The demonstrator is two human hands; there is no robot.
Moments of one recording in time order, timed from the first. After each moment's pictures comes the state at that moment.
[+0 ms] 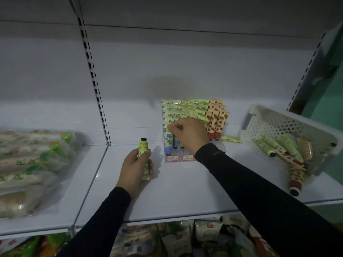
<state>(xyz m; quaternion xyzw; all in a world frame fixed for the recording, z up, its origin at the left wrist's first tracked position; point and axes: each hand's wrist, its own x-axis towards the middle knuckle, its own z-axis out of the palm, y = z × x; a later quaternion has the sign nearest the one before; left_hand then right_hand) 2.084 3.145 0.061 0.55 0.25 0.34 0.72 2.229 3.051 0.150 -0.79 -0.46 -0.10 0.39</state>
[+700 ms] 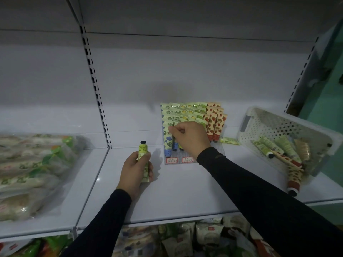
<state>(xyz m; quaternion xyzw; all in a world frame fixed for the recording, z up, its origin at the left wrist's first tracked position) 2.082 3.144 0.063 0.54 0.25 0.35 0.72 2.228 3.045 0.145 -0.78 -0.45 -0.07 0.43</state>
